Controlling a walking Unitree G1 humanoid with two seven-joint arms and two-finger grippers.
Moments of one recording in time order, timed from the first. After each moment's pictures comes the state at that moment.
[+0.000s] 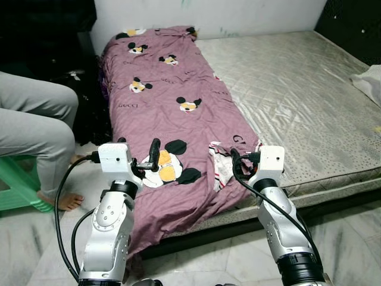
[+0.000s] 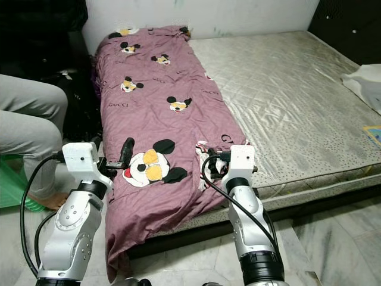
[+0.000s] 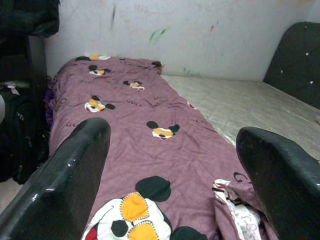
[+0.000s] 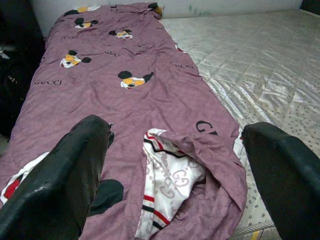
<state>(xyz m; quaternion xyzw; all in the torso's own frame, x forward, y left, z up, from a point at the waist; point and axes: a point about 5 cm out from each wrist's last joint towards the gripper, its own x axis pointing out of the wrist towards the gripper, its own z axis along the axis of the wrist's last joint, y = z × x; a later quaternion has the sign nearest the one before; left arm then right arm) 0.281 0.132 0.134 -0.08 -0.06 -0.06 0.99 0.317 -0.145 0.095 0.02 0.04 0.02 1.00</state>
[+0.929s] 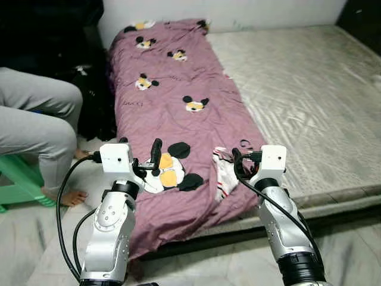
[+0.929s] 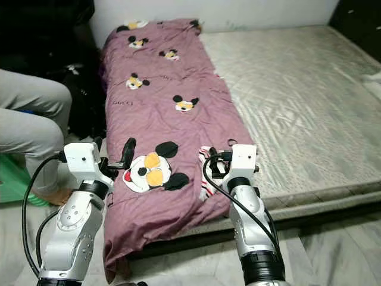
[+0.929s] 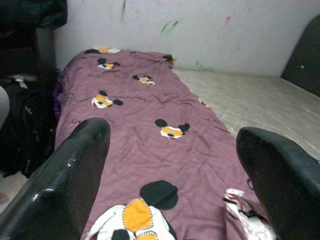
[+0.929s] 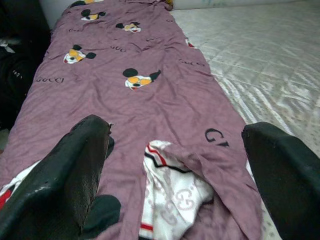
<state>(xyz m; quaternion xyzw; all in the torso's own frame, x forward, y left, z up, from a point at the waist) 0.281 0.129 0.134 -0.08 -0.06 -0.07 0.99 0.317 -0.146 0.096 0.02 0.04 0.02 1.00</state>
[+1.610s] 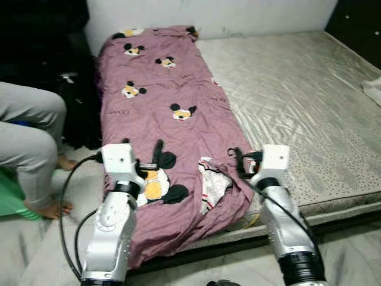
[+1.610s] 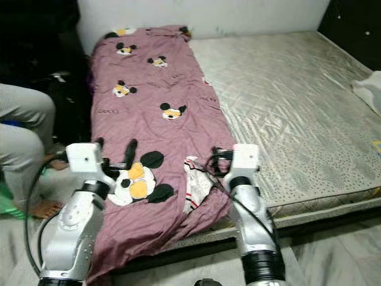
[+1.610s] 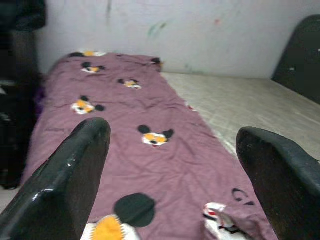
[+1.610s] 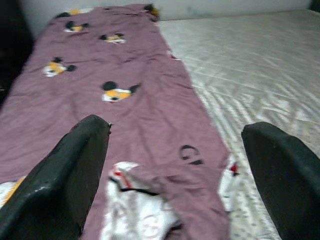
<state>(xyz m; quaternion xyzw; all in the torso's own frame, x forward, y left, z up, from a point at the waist) 0.281 0.130 0.132 -0.08 -0.06 -0.06 0.99 0.317 -0.145 0.097 0.02 0.04 0.02 1.00</state>
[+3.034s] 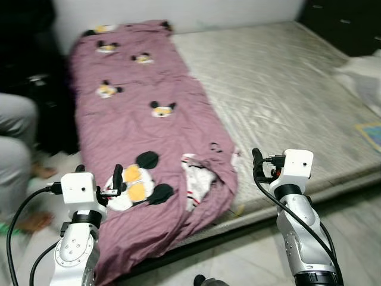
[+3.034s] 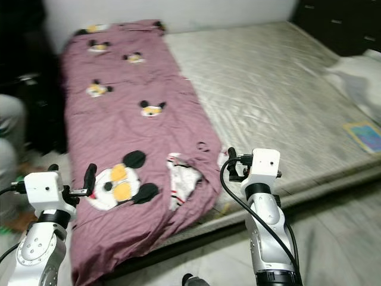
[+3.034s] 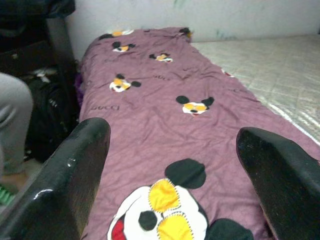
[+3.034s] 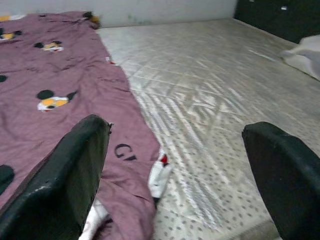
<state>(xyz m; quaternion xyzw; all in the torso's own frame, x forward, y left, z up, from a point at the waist) 0.238 0.198 0.103 0.00 -0.02 0.05 1.00 0.294 -0.174 0.109 0.01 0.01 -0.03 1.00</state>
